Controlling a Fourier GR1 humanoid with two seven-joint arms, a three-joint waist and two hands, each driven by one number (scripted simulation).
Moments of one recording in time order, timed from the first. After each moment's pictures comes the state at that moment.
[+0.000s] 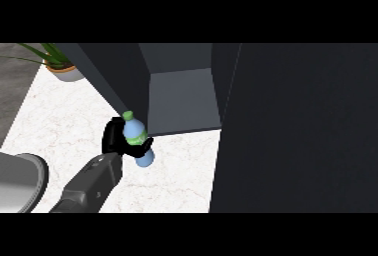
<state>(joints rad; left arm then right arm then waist) -0.72 0.10 0.09 -0.05 0.36 0.02 -0.90 0.17 -0.31 -0.28 -2.30 -0.50 0.20 0.22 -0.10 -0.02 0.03</state>
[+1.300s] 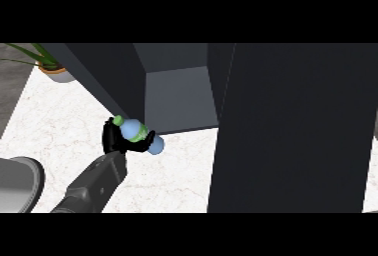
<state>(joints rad) -0.76 0.09 0.17 0.00 0.44 0.18 -0.99 0.15 -0.39 -0.42 -2.20 -0.68 0.30 0.20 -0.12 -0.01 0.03</state>
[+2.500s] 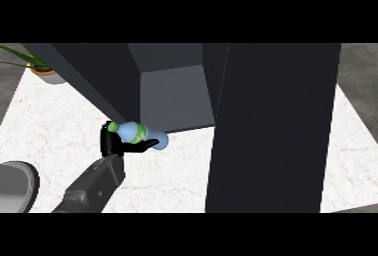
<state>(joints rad) -0.73 0.09 0.16 0.00 0.44 0.25 -1.02 0.12 -0.41 -0.43 -2.15 -0.72 0.34 0.19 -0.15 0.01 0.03</state>
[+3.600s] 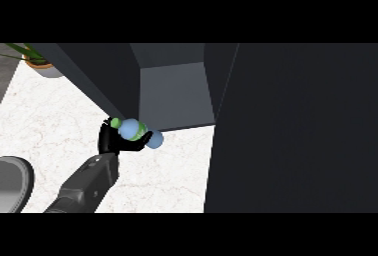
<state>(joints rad) -0.74 0.12 0.07 0.00 0.35 0.25 -0.91 0.11 -0.43 -0.43 -2.14 -0.71 0.37 0.19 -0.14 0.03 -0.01</state>
